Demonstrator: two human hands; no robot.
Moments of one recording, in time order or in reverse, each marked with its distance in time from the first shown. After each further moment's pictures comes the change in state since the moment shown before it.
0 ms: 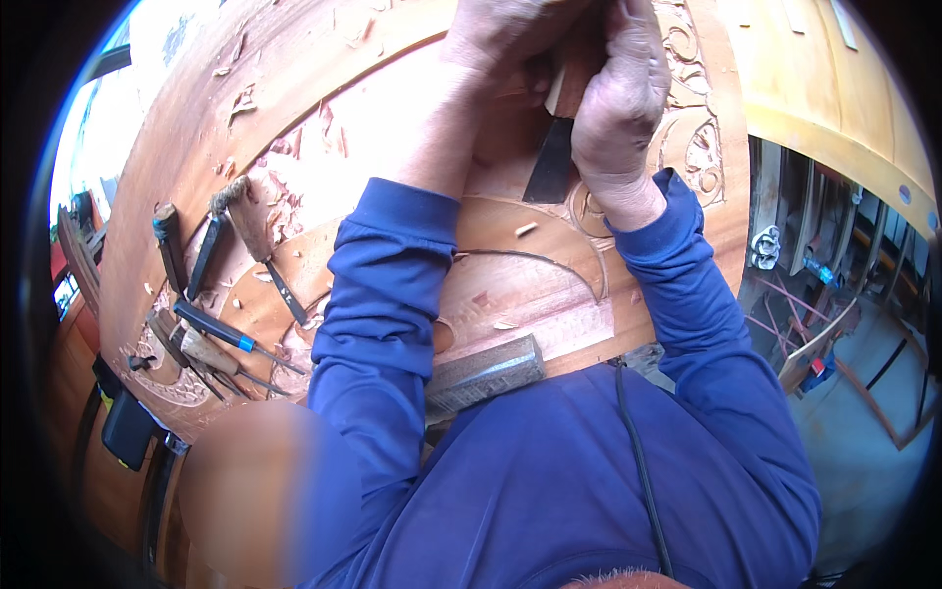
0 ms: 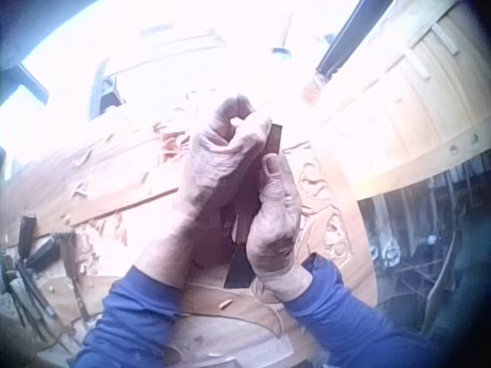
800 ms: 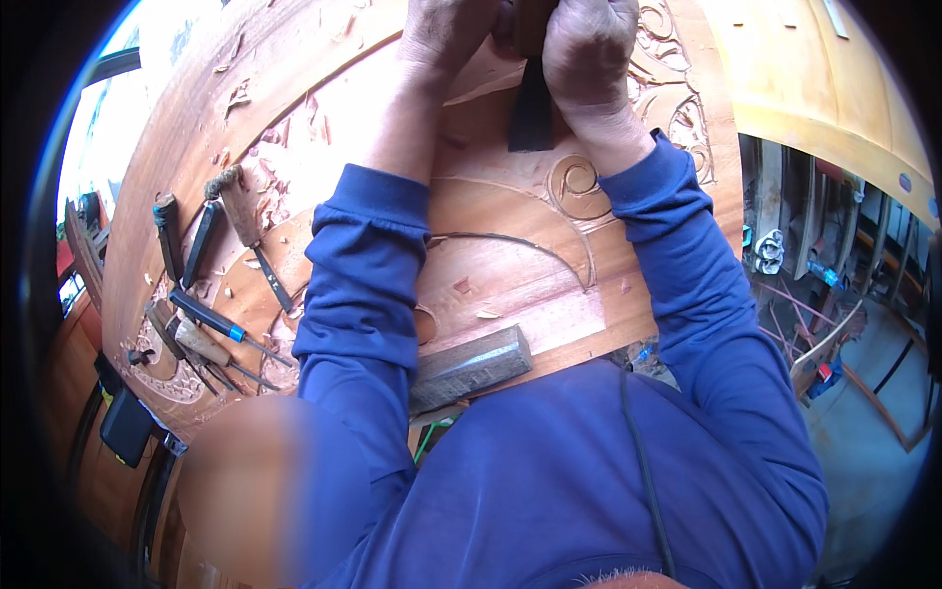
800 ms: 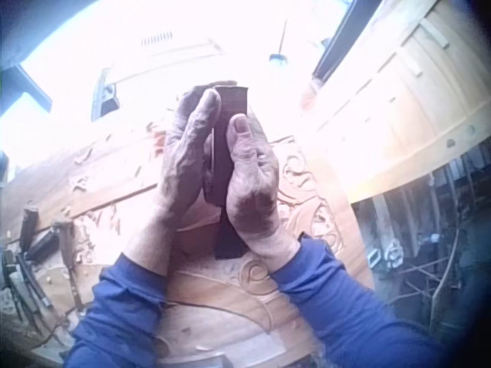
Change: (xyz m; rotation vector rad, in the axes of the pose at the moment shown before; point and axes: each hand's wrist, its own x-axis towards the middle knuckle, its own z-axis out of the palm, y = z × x) left_hand -0.012 0.023 0.007 -0.128 0.099 0.090; right_hand 0.030 -0.004 0.010 0.066 -0.108 -0.168
